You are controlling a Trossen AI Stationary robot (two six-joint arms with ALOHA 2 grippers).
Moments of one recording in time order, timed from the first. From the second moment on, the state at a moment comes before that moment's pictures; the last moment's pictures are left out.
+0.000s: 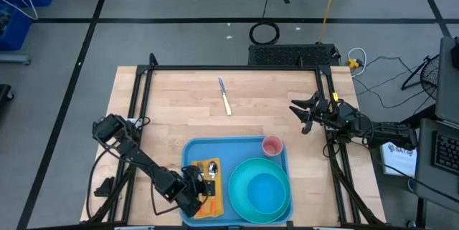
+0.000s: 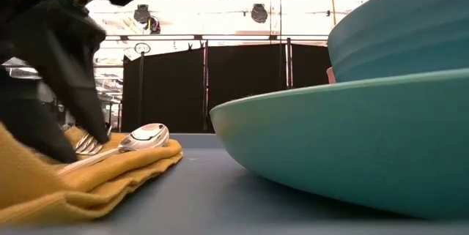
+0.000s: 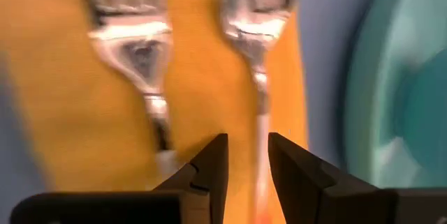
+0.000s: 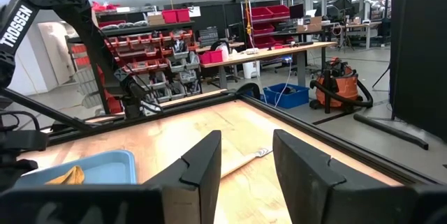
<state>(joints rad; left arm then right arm) -0.72 1.91 1.10 -0.29 -0.47 -2.17 -0.15 0.01 0.02 0.07 0.23 0.12</state>
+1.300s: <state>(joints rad) -0.72 1.92 1.10 -0.28 -0.55 -2.14 -0.15 0.01 0.02 0.07 0.23 0.12</state>
